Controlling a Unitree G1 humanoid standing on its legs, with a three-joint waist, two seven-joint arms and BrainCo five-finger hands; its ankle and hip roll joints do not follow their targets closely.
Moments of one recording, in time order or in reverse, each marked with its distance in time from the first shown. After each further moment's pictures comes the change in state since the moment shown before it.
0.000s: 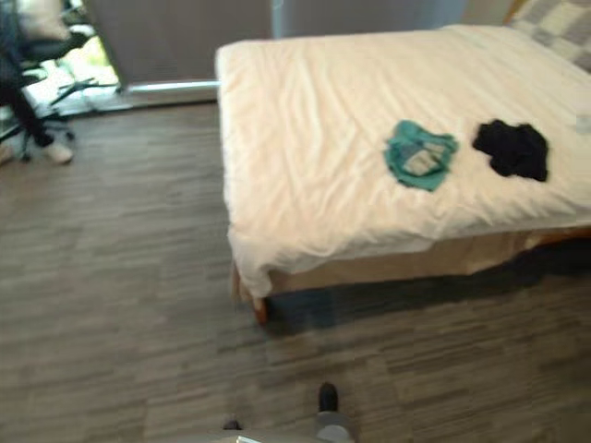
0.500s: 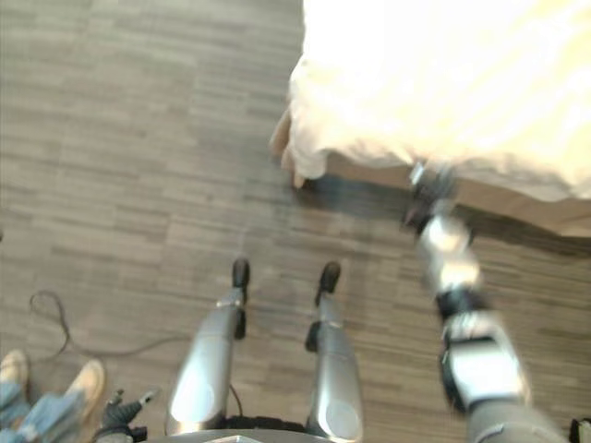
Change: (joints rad) left arm -0.094 0.113 0.106 -0.127 -0.448 -0.185 -0.267; right arm -0.617 -0.268 0.138 -0.682 0.003 -0.166 -0.046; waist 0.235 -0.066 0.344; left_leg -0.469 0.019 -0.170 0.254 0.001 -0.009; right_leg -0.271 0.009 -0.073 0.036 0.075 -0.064
